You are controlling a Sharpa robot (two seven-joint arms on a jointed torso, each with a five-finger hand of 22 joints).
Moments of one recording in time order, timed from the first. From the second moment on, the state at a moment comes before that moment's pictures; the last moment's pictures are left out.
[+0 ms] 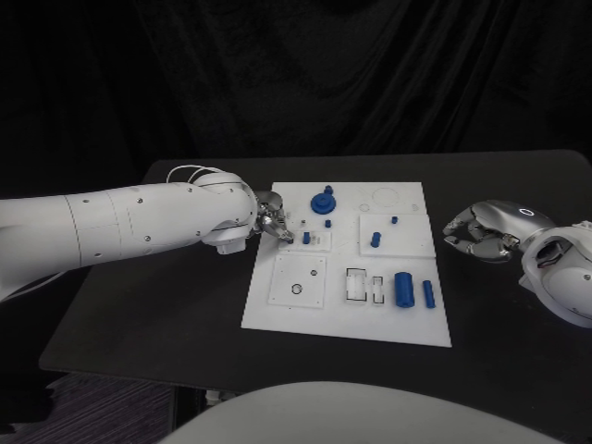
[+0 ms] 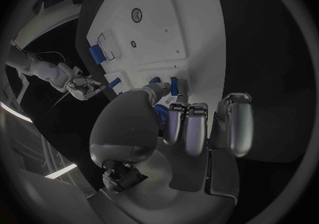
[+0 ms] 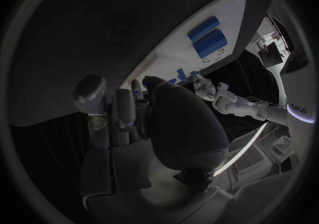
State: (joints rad) left arm 1.26 -0.73 -0.21 1.38 -1.04 0.02 -0.47; left_hand 1.17 -0.03 0.47 0.17 0.42 0.94 0.06 0.29 1.15 1.47 -0.01 1.49 1.31 1.47 -0.05 1.57 1.31 0.03 1.47 0.06 1.37 1.31; right arm 1.26 -1.00 -0.25 1.58 -1.53 -0.34 -0.21; right_hand 1.40 -0.04 0.31 0.26 0.34 0.92 0.11 0.10 0.17 1.42 0.02 1.41 1.31 1.47 -0.06 1.13 1.27 0.11 1.45 0.05 0.89 1.31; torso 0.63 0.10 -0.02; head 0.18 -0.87
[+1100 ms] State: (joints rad) left arm 1.25 -0.72 -0.21 1.36 -1.04 0.01 -0.43; left_hand 1.14 0.00 0.39 0.20 0.24 0.98 0.05 0.25 1.11 1.47 -0.01 1.49 1.31 1.47 -0.05 1.57 1.31 0.03 1.47 0.06 1.37 1.31; right arm 1.26 -0.99 -0.25 1.58 -1.51 -0.33 -0.22; right_hand 1.40 -0.04 0.31 0.26 0.34 0.92 0.11 0.10 0.17 1.42 0.02 1.41 1.31 1.47 -0.06 1.13 1.27 0.11 1.45 0.05 0.89 1.31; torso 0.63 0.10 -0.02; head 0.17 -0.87
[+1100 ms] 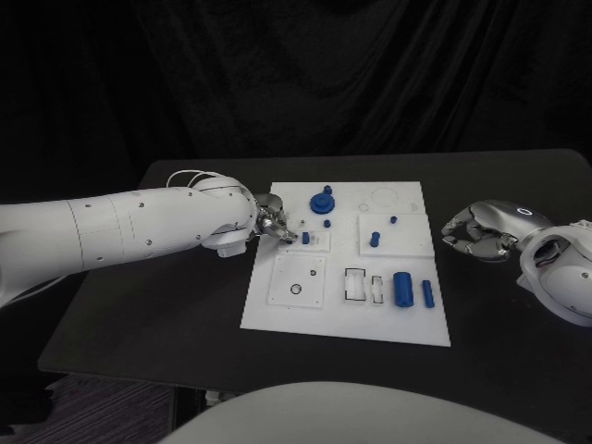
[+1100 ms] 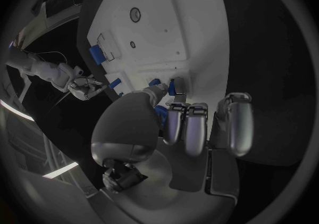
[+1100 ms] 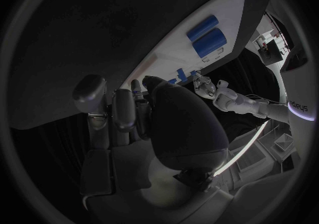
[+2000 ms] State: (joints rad) left arm 1.24 -0.73 -0.21 1.35 -1.04 0.02 -0.44; left_hand 0.79 0.17 0.03 0.30 0.17 0.98 0.07 0.22 1.11 1.47 0.01 1.49 1.31 1.47 -0.05 1.57 1.31 0.05 1.47 0.06 1.35 1.31; right arm 1.26 -0.99 -0.25 1.58 -1.51 -0.30 -0.23; right_hand 1.40 -0.04 0.31 0.26 0.34 0.93 0.12 0.10 0.17 1.42 0.02 1.41 1.31 1.47 -0.06 1.13 1.27 0.11 1.45 0.05 0.88 1.31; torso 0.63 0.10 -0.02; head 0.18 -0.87
